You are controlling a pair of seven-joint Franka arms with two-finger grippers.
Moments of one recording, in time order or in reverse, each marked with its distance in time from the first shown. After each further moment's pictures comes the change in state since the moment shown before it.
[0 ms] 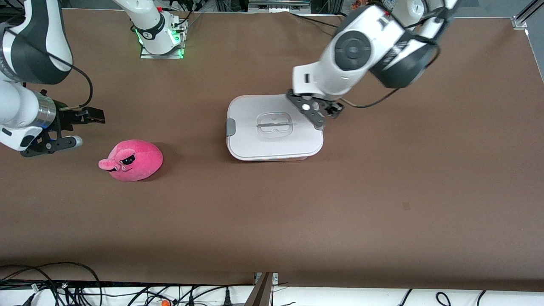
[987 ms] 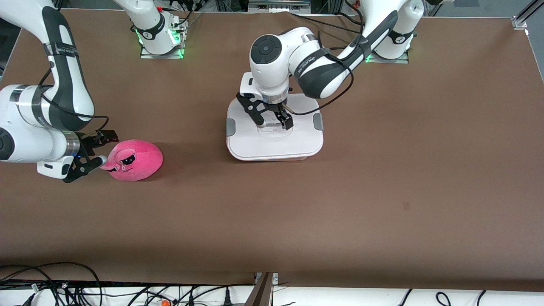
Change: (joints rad) left arm -0.223 0.247 0.004 0.118 0.342 0.150 -0.121; right arm -0.042 0.174 0.008 -0.078 0.035 0.226 -0.234
